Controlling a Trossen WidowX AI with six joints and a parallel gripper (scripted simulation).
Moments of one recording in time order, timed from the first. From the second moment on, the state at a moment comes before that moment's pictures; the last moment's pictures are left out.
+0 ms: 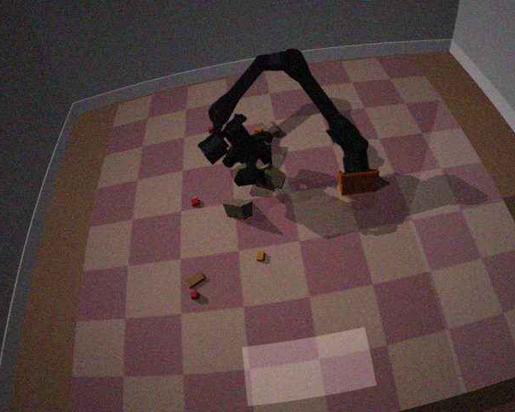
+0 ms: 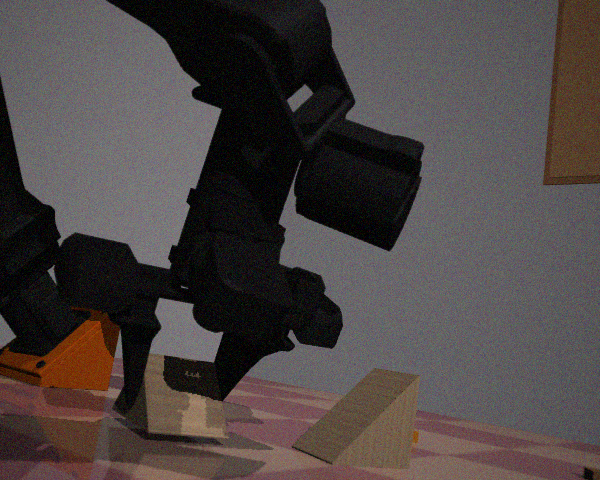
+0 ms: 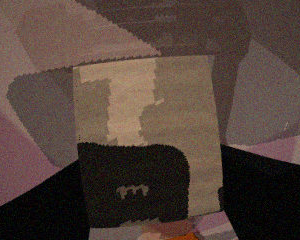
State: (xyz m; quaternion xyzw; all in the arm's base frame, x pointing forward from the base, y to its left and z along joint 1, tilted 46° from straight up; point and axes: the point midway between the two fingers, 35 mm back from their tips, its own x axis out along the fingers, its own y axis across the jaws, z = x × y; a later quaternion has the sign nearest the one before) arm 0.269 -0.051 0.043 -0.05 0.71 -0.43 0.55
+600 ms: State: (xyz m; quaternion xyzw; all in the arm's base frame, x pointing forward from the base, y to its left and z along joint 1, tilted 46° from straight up) arm 0.270 0.010 0.101 -0.05 0.70 -0.40 0.59
